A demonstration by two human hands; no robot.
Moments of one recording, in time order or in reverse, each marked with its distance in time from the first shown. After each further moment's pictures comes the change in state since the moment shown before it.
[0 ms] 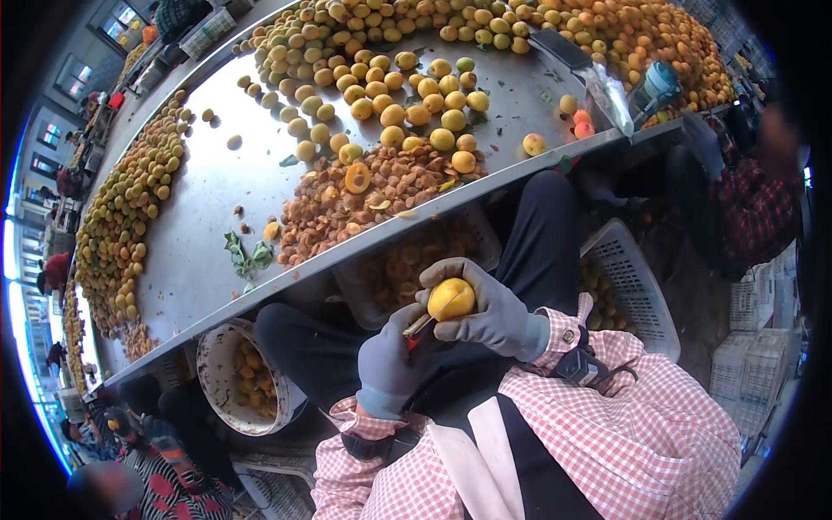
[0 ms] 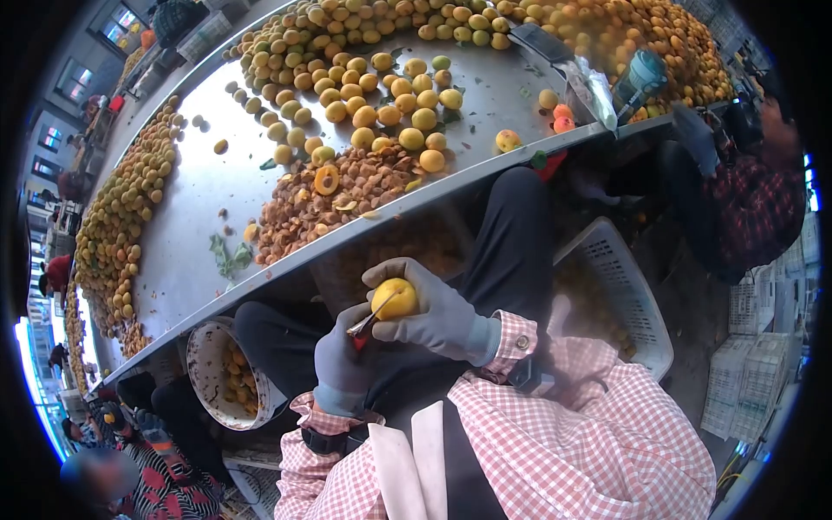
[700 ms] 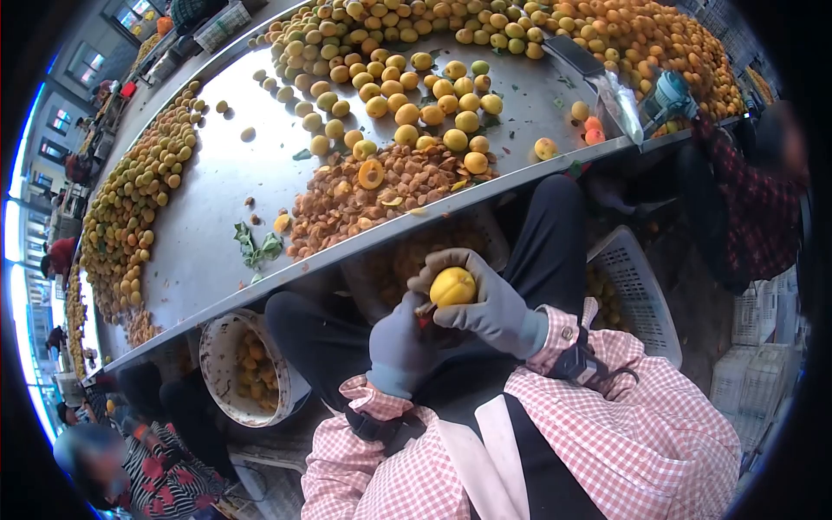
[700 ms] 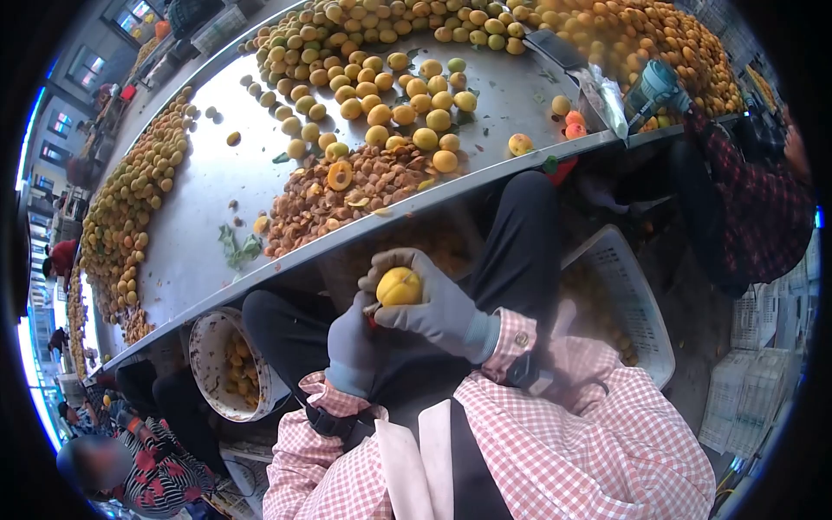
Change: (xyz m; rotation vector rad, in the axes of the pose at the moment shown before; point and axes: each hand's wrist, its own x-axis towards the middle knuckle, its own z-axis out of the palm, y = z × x) left_hand 0.014 -0.008 0.012 0.062 0.011 0.009; right_hand 0.009 0.006 0.005 0.130 0.002 -0.060
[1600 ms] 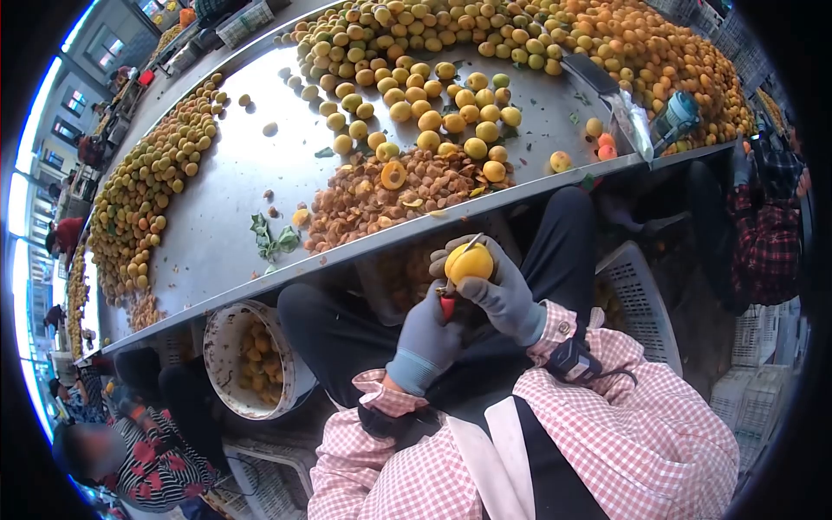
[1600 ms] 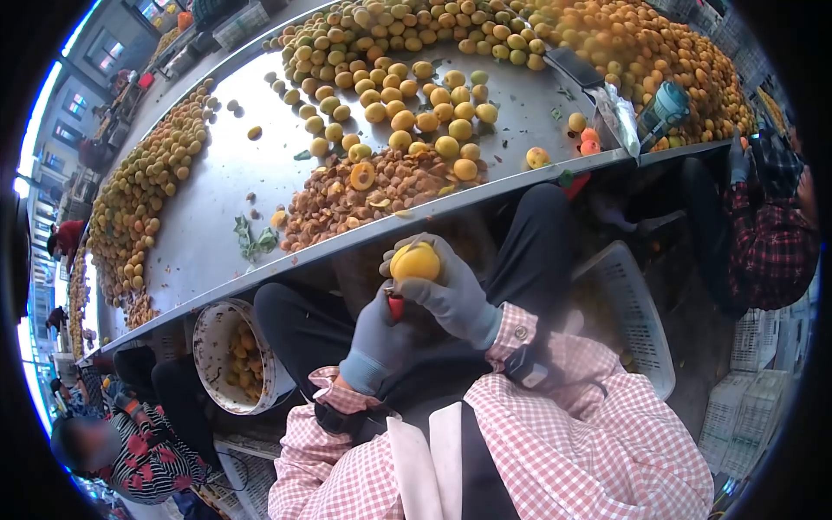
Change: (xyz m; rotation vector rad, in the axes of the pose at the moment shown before) left_hand 0.008 0.011 0.004 -0.442 -0.055 -0.076; right_hand 0.015 0.002 -0.001 -0.225 -0.063 -0.192
